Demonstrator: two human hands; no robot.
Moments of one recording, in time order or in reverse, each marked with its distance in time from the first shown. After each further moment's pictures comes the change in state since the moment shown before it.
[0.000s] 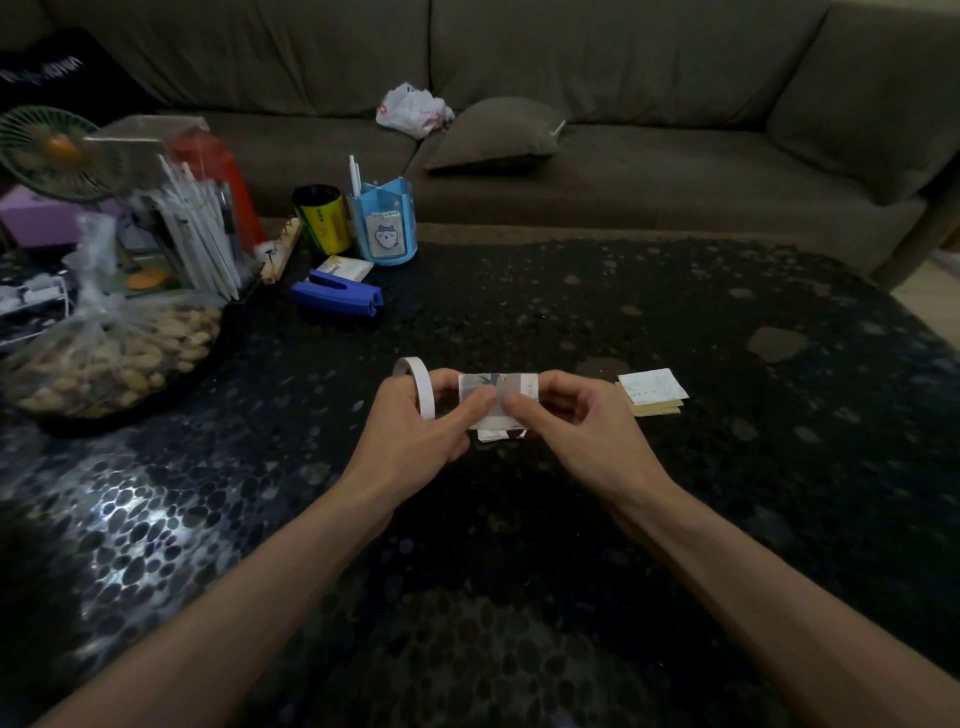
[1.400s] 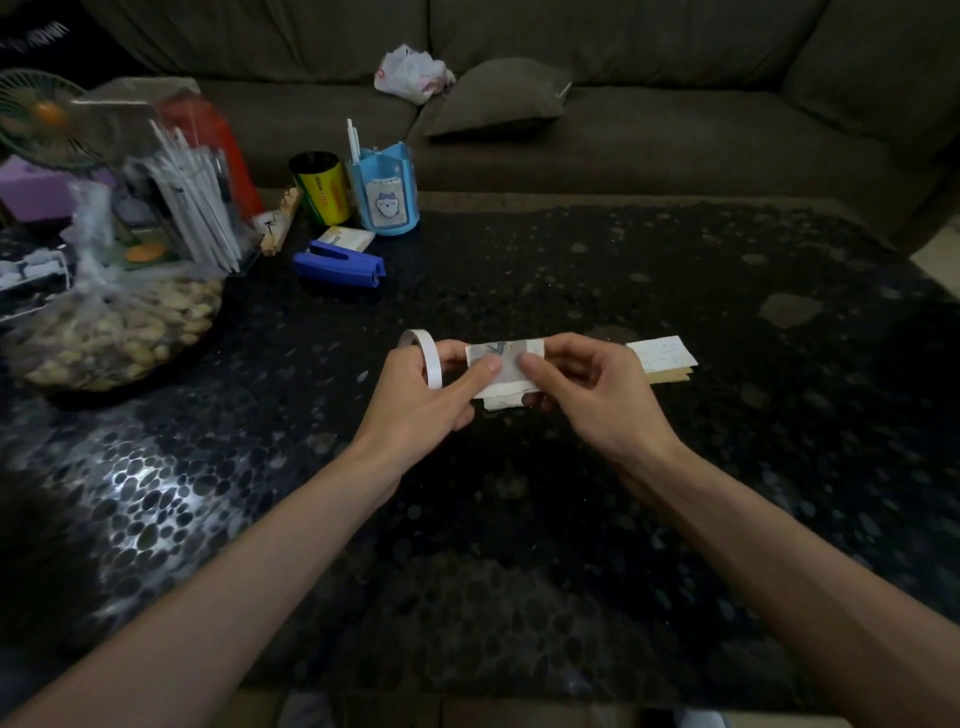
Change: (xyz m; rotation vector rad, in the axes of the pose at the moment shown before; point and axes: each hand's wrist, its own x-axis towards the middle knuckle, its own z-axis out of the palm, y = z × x) left_hand 0.001 -0.002 0.003 -0.048 0.023 -0.066; right_hand 0.007 0.012 -0.001 -0.041 0.082 0.003
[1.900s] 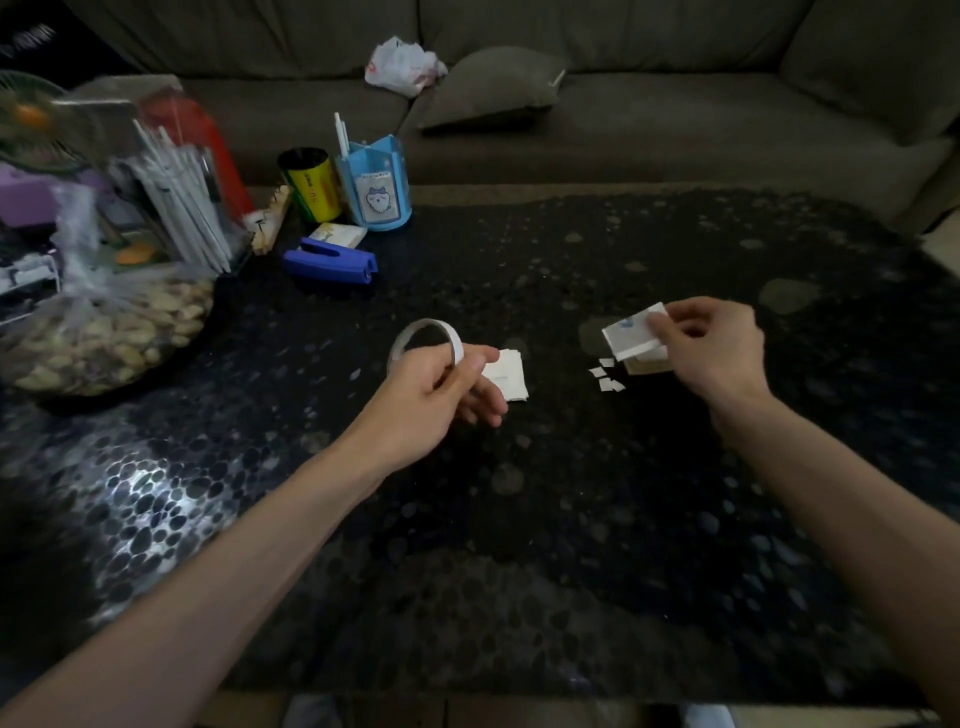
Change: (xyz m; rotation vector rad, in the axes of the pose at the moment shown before) left_hand 0.008 -0.004 -0.002 0.190 -0.203 0.048; right_hand 0.042 0.022 -0.084 -0.426 0.566 0.194
